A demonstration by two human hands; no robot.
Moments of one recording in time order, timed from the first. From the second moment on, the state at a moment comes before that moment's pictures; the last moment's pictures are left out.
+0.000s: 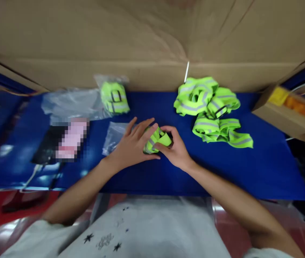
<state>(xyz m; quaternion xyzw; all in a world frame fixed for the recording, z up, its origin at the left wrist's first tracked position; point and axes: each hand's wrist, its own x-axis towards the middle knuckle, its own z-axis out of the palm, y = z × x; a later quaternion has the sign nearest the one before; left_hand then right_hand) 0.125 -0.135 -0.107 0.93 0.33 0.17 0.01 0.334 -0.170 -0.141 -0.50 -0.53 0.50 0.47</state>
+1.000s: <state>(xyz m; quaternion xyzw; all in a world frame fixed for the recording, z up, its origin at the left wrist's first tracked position) 0.105 -0.143 -0.135 0.91 0.25 0.27 -0.17 0.324 -0.175 -0.138 -0.42 -0.58 0.49 0.50</state>
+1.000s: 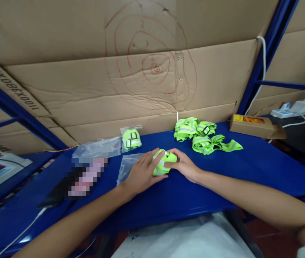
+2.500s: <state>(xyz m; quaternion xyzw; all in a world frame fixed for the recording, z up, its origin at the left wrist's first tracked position) 0.115 -0.142 -0.077 0.78 0.37 0.19 0.47 0.360 -0.190 -0.121 -0.31 -0.82 0.34 0.34</state>
